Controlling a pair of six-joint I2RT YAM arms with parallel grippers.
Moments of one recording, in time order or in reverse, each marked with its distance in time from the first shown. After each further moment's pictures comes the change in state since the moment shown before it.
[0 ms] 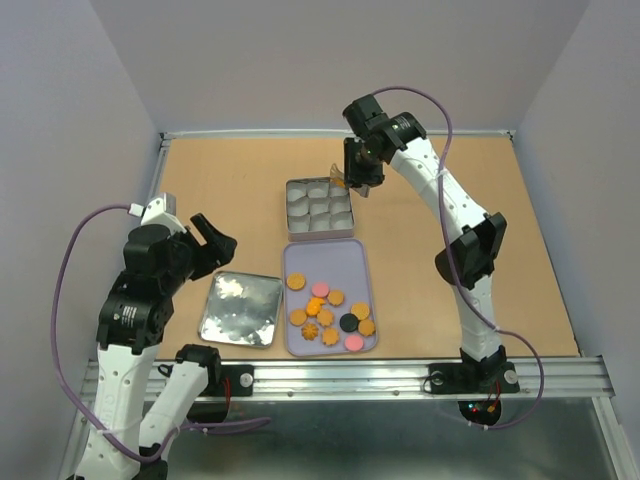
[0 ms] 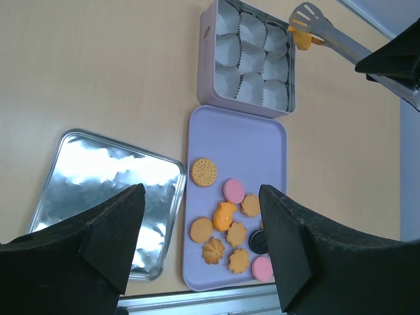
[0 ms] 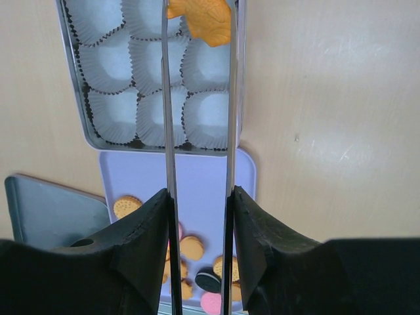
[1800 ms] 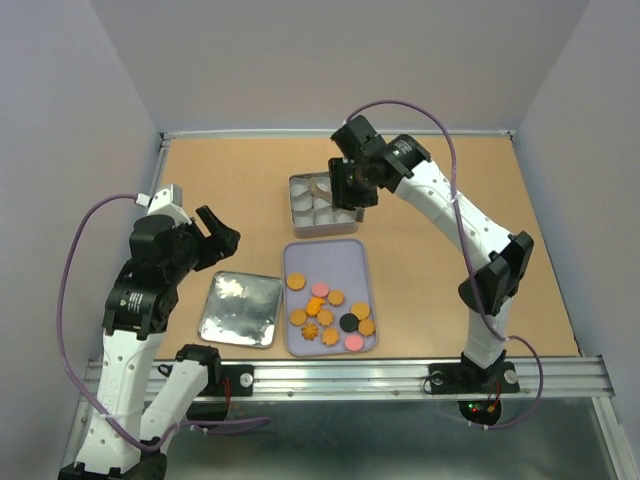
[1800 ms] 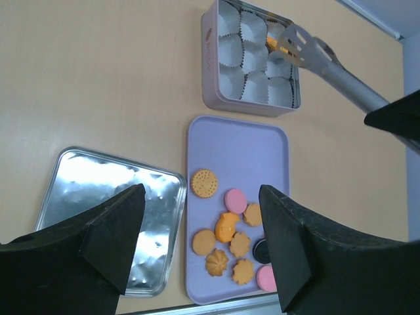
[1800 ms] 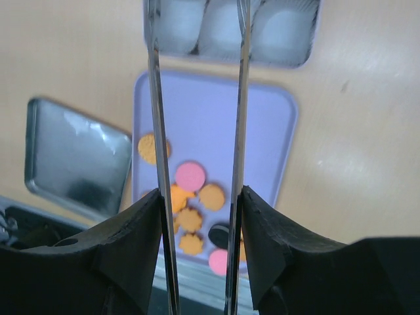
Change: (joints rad) left arm 0.000 0.056 -0.010 0.076 0.012 0.034; right arm 0.129 -0.227 -0.266 0.095 -0.007 0.019
